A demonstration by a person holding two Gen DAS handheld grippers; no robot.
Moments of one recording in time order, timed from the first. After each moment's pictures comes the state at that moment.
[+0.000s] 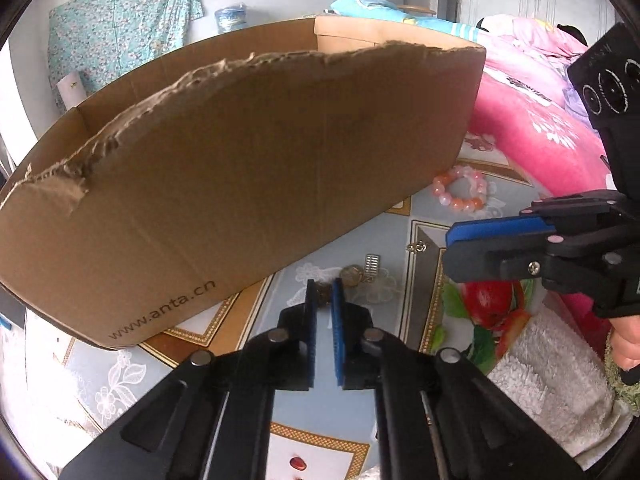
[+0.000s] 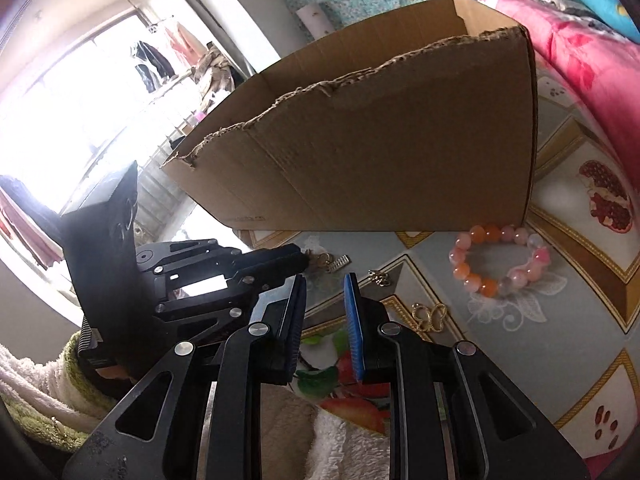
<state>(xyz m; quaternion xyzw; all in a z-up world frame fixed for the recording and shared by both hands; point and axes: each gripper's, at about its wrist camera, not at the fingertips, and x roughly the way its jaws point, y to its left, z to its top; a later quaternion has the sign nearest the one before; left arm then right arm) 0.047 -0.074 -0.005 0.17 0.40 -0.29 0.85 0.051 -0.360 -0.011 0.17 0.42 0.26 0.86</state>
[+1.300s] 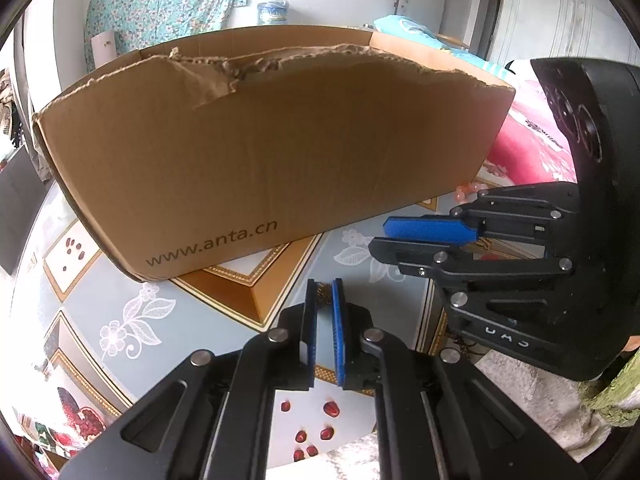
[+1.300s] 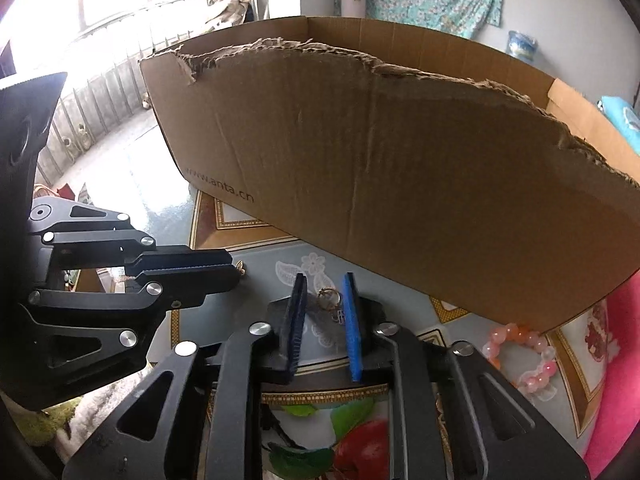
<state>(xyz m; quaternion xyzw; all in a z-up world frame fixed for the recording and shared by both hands) 0.036 -0.022 -0.004 0.08 0.41 -0.26 0.87 0.071 -0.253 -0.022 -0.09 0.40 0.20 0.89</state>
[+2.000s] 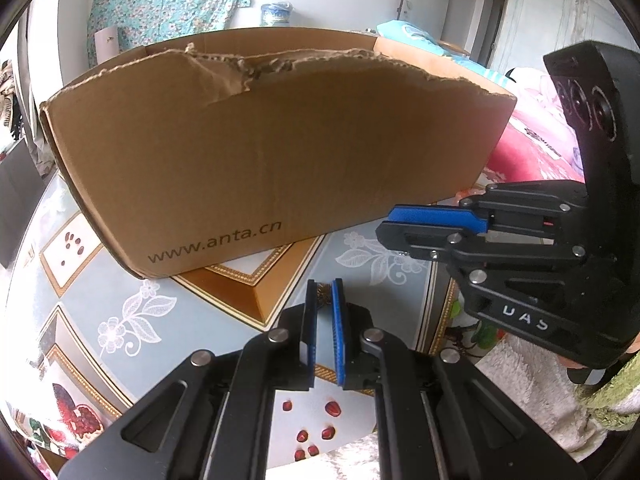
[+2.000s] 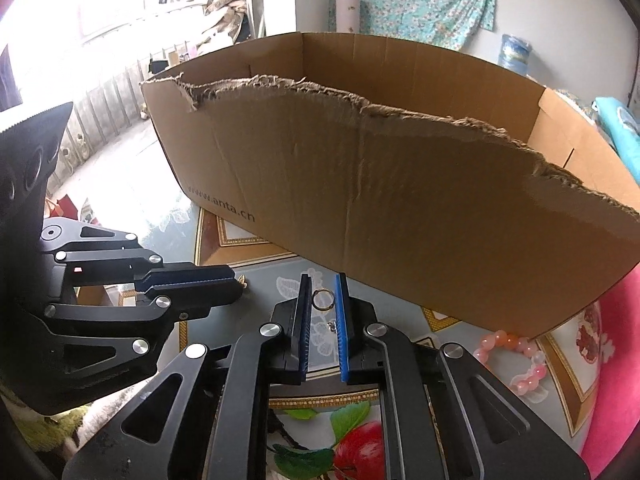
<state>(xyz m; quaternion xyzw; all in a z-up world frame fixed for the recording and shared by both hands) 0.037 -0.013 -0.003 0.06 0.41 -0.26 0.87 0.070 -0.266 -0.005 -0.07 0.39 0.20 0.90</state>
